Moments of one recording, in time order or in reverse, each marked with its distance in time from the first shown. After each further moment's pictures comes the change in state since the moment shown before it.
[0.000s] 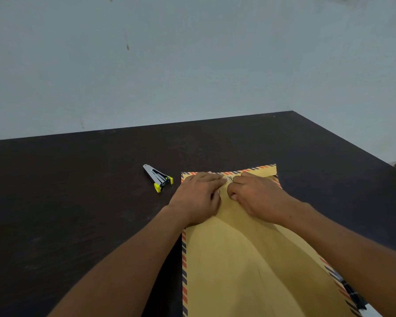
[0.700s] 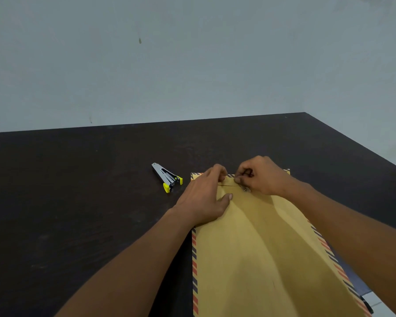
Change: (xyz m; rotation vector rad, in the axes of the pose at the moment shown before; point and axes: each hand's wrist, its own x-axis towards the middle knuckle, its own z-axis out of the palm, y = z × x) left_hand 0.000 -0.004 -0.010 -0.261 0.090 -0.108; right_hand 0.056 0.032 -0.004 0.427 -0.050 0.323
